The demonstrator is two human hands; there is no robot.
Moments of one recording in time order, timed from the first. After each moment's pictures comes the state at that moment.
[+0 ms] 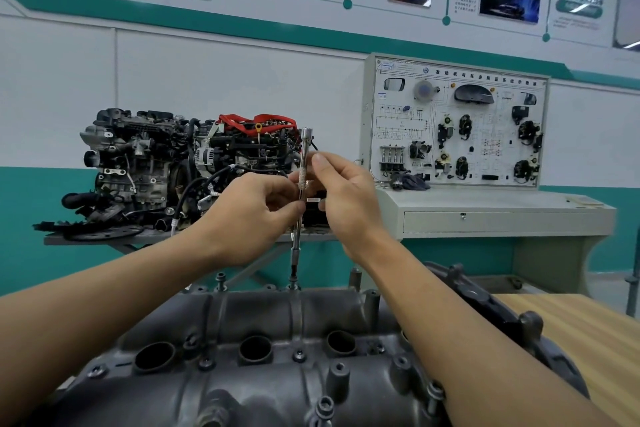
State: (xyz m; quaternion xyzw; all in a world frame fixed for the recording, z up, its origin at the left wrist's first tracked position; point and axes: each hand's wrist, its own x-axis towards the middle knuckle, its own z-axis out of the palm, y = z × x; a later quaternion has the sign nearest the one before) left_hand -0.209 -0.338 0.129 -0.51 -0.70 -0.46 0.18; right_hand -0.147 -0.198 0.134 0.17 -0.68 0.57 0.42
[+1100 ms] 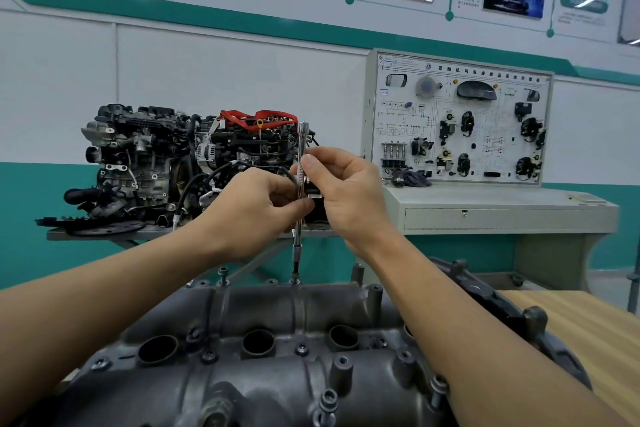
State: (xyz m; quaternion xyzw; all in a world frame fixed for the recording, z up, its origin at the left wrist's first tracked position) left_hand -0.203 -0.339 0.130 -0.49 -0.73 -0.44 0.17; right_hand -0.148 -0.199 0.131 0.17 -0.66 0.58 0.44
